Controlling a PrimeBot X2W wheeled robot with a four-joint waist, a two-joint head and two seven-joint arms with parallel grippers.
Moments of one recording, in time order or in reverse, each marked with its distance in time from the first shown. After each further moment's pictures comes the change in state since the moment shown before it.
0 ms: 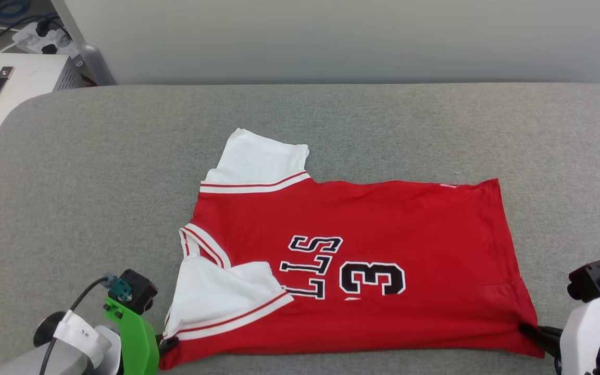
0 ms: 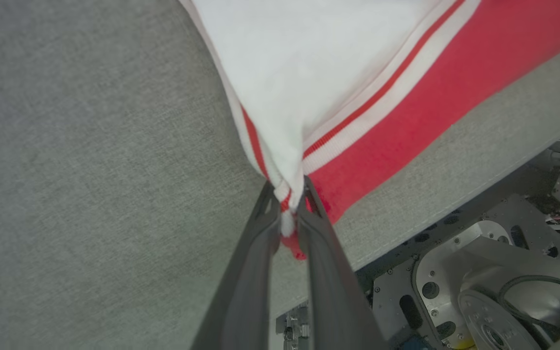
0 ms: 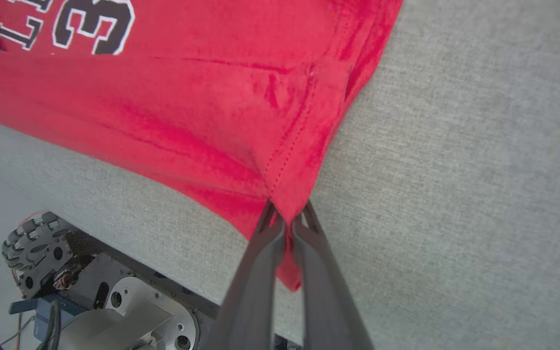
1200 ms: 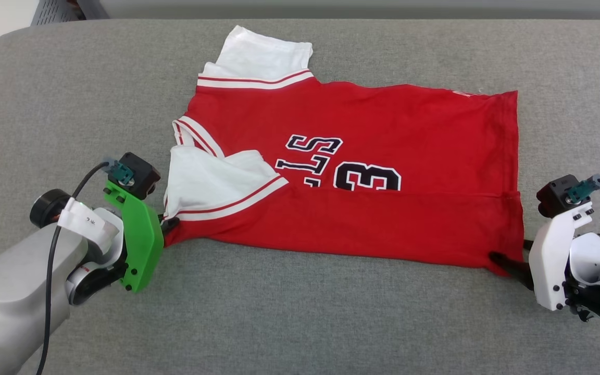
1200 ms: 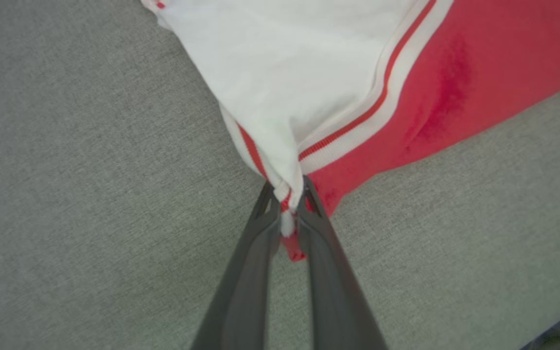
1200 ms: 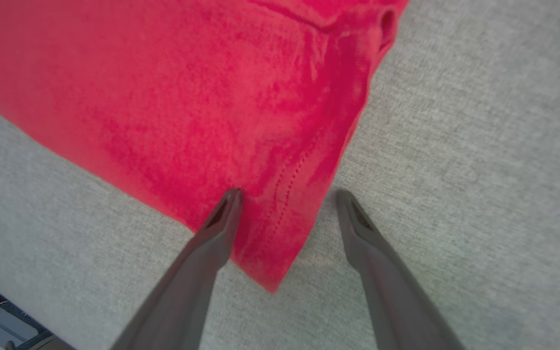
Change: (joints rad) left arm -0.304 -0.130 0.058 0.212 0.089 -0.109 0.044; right arm -0.373 0.110 0.175 0.217 -0.091 -0.001 0.133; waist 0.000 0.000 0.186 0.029
